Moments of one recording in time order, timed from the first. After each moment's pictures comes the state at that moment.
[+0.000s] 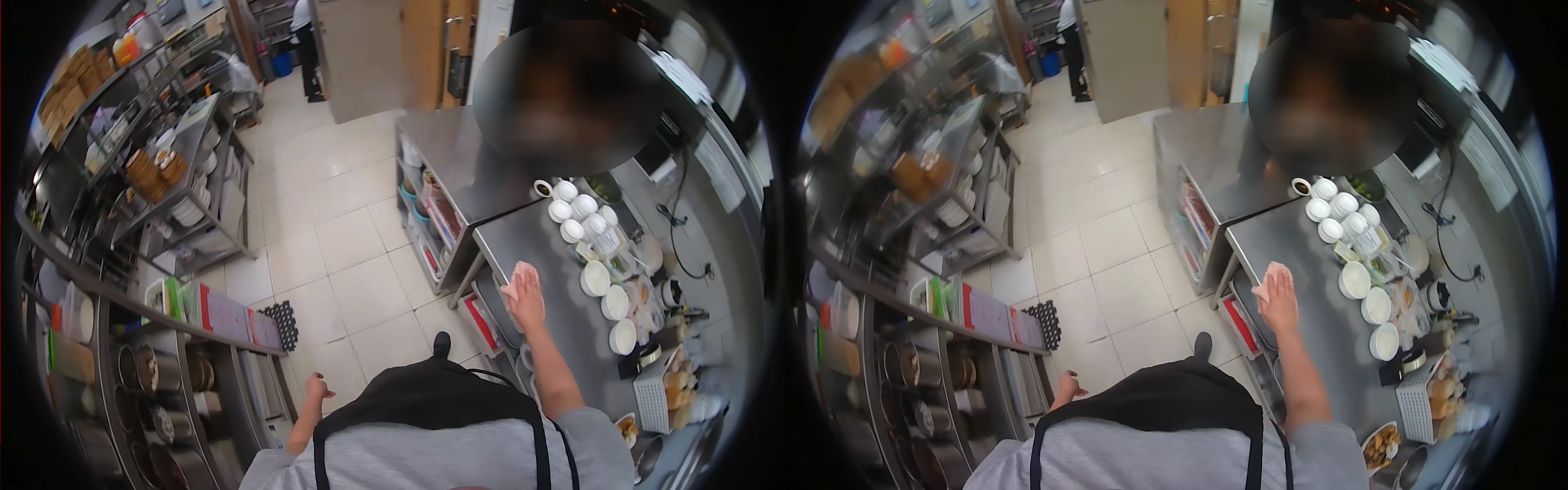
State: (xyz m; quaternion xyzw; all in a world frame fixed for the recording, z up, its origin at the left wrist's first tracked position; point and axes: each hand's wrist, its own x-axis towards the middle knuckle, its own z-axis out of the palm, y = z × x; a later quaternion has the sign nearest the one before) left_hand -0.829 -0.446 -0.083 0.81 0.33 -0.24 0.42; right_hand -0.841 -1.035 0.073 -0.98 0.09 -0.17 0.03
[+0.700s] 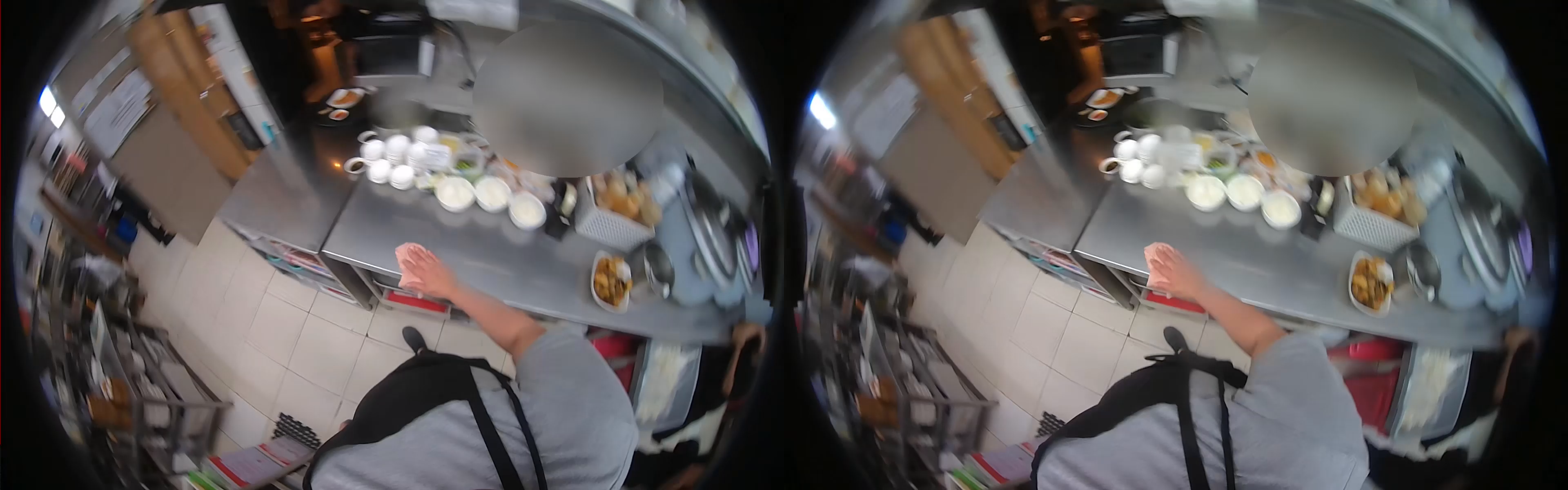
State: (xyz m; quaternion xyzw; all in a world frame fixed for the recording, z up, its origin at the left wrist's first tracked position) left_hand -0.781 -0.514 -0.178 0.90 -0.15 -0.33 0.22; right_hand -0.910 -1.046 0.060 -0.96 0.14 -0.21 0.07
